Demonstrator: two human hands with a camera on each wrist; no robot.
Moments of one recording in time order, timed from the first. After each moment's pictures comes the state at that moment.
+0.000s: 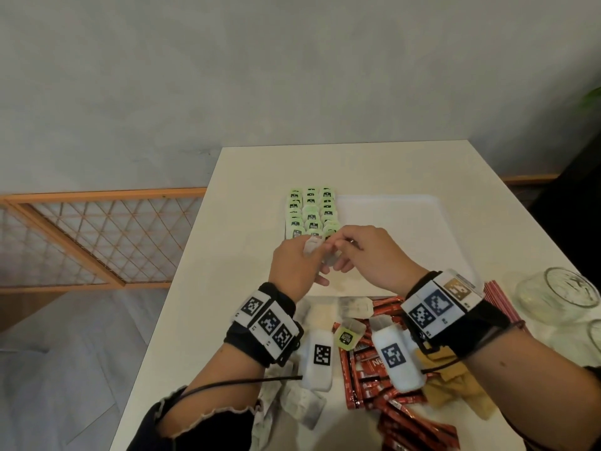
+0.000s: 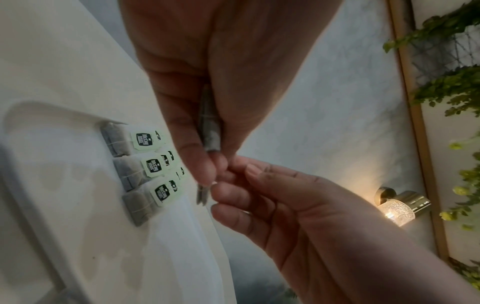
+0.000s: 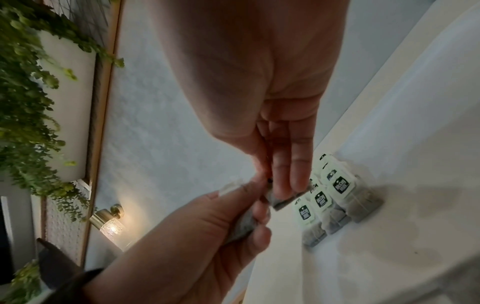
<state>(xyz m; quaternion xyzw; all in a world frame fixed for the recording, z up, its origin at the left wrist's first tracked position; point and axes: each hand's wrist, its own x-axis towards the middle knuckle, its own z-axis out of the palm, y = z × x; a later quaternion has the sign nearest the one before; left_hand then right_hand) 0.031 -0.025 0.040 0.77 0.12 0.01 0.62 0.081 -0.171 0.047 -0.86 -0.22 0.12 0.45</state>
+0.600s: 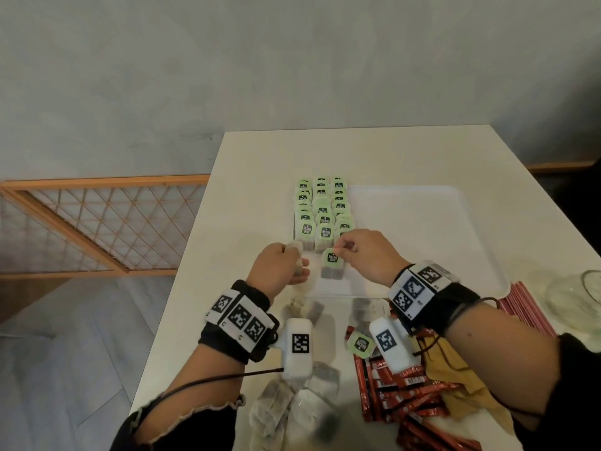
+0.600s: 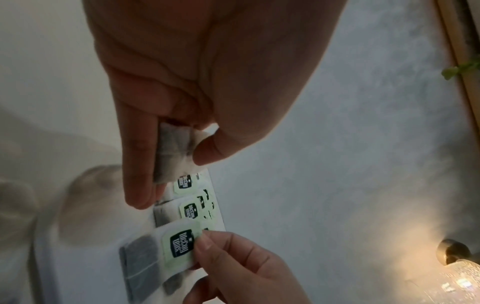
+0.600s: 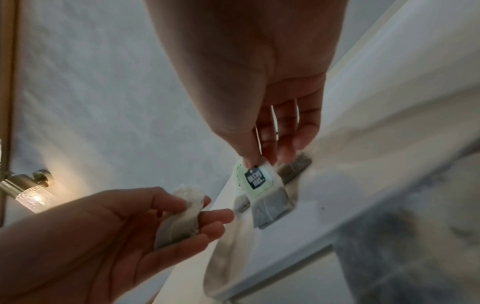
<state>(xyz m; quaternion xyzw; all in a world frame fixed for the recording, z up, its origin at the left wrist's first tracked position) 0.047 0.030 0.005 0.72 0.23 -0.09 0.65 0.118 -0.147 -0.007 -0.92 -0.21 0.13 0.31</state>
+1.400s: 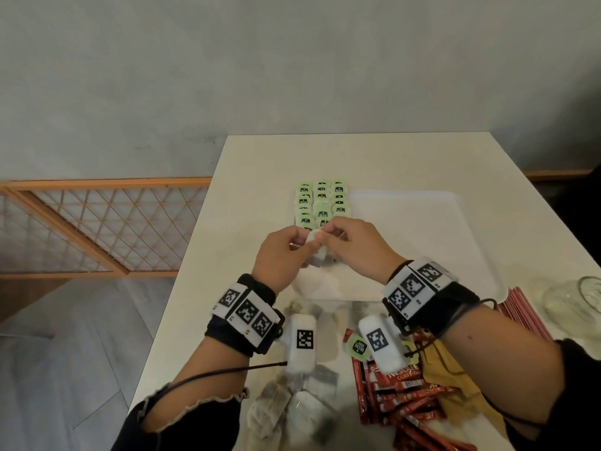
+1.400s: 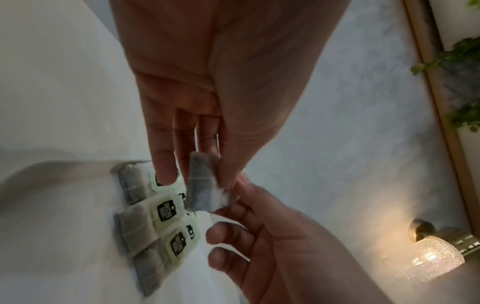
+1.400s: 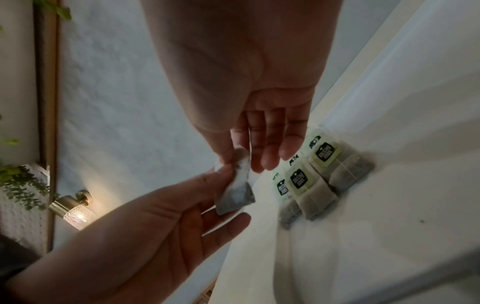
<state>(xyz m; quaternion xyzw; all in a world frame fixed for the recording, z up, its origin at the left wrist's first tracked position) 0.058 0.026 0.012 0.80 0.11 0.02 0.59 0.111 -0.128 0.021 -0.86 -0.20 0.11 0.46</state>
